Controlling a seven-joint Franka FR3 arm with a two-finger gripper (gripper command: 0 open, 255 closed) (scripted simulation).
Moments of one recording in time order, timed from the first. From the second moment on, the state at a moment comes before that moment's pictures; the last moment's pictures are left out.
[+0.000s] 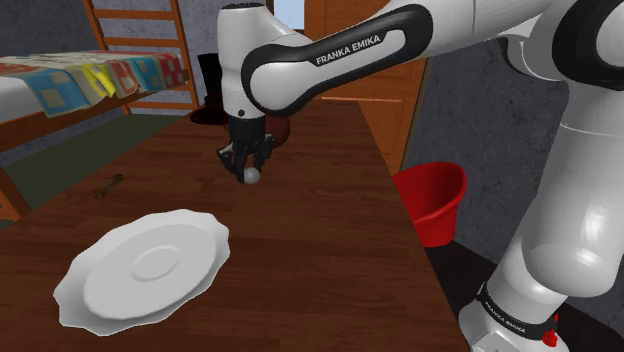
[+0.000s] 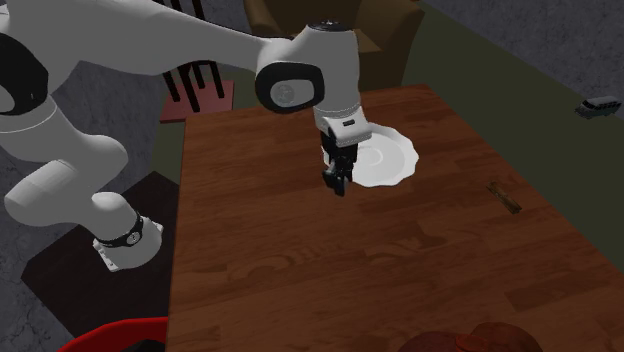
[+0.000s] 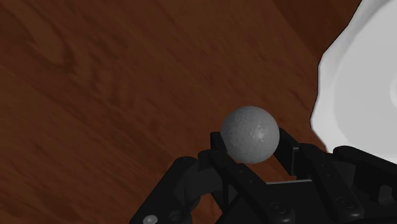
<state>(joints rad) 0.13 0.15 0.47 -1.80 -0.20 2.06 0.59</state>
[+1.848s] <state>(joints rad) 0.59 0.74 0.48 -1.02 -0.47 1.77 0.94</state>
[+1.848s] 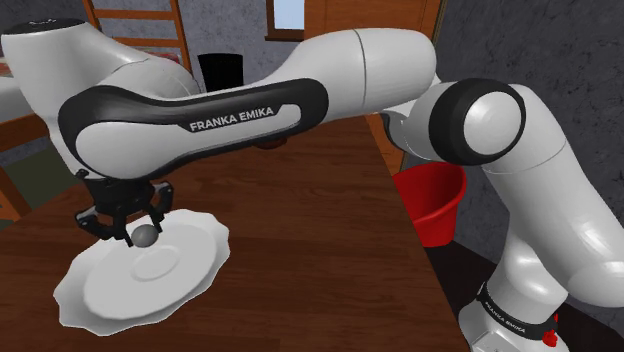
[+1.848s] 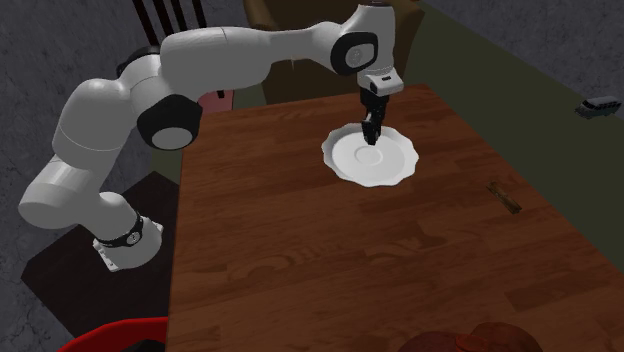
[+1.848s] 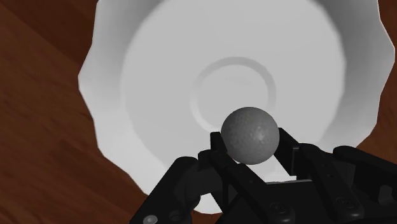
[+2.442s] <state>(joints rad) 0.57 0.74 0.48 -1.11 -0.48 1.86 0.96</state>
